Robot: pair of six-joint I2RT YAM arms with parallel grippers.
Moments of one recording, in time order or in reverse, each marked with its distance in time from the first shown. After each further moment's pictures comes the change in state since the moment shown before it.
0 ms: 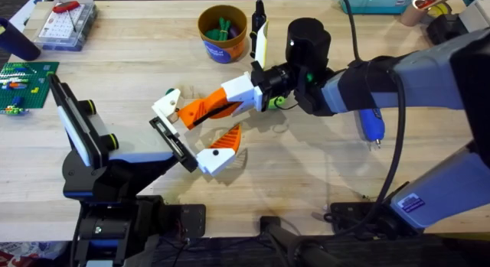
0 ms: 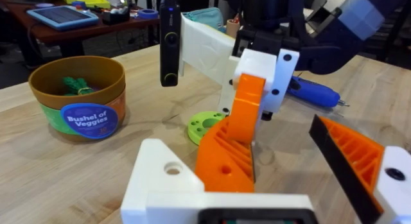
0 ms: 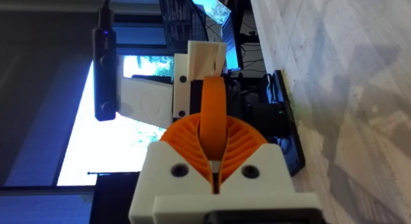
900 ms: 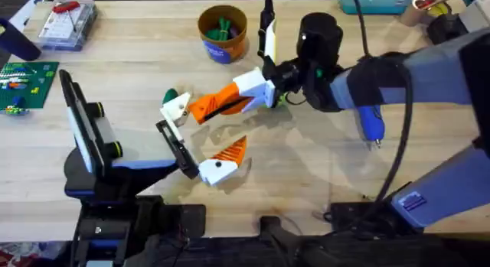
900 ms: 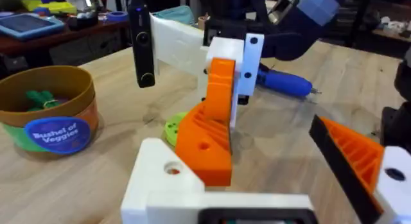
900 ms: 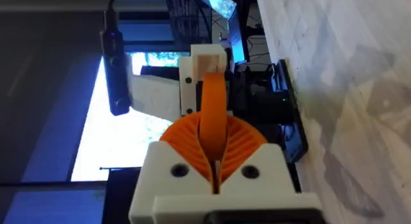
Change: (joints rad) left arm 0.001 0.000 0.002 -0.024 0.120 0.060; right arm -0.069 -0.009 -0.012 0.016 -0.094 0.046
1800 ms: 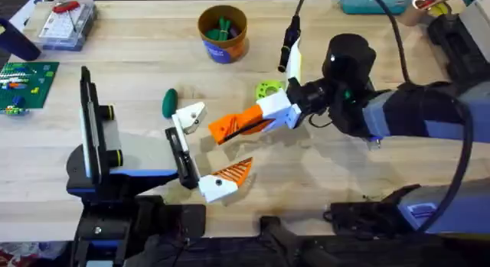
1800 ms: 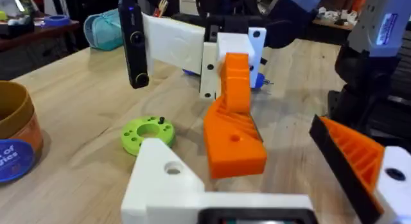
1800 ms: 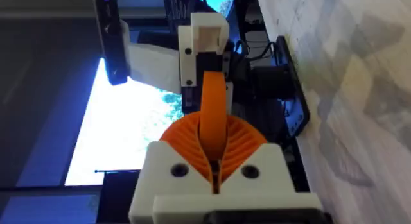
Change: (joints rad) left arm 0.000 0.000 0.001 -0.034 0.186 0.035; right arm -0.041 -0.233 -0.254 -0.059 0.001 -0.081
